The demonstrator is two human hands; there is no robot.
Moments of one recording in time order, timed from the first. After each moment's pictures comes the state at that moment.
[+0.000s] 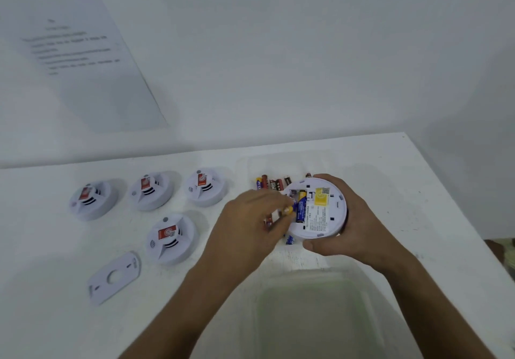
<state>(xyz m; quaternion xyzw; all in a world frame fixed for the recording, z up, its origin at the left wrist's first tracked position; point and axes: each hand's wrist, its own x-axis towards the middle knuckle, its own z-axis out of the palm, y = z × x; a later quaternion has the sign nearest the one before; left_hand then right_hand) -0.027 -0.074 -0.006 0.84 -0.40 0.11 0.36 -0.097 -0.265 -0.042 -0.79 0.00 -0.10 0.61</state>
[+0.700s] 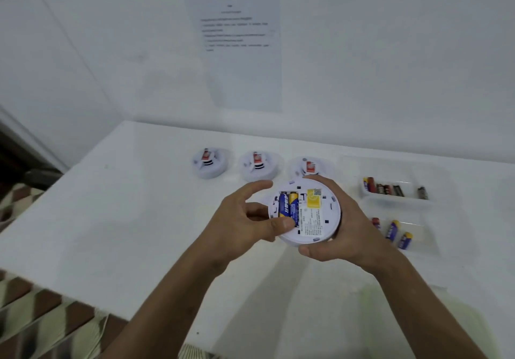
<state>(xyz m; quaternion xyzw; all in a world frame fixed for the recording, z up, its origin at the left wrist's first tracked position) -0.021 0.119 0.017 0.76 -0.04 -0.20 0.62 -0.039 -0.088 -0.023 -0.76 -0.14 0.01 0.63</state>
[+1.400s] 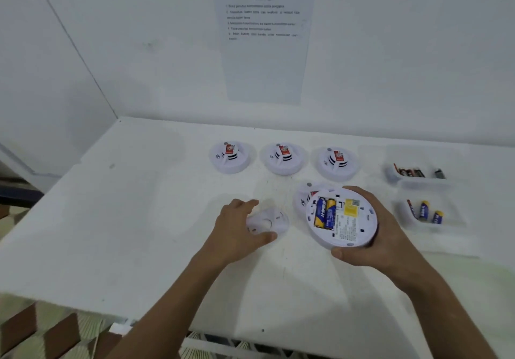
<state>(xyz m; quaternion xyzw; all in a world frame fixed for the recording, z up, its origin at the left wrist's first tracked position) 0.033 0.234 -0.089 0.93 -0.15 -0.13 0.31 -0.074 -0.014 -0.047 -0.77 -0.03 -0.04 0.64</state>
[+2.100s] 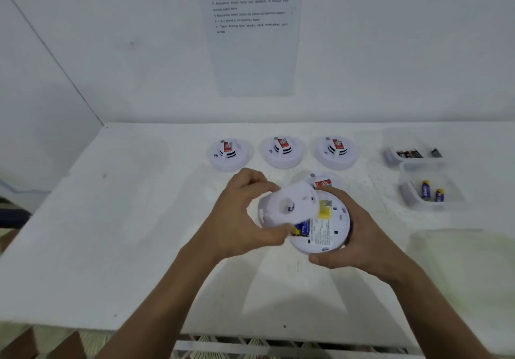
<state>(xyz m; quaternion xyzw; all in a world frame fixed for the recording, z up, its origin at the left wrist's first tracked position) 0.031 0.256 -0.029 0.83 -0.35 -0.03 0.43 -0.069 0.042 -0.049 -0.79 -0.02 -0.03 0.61</state>
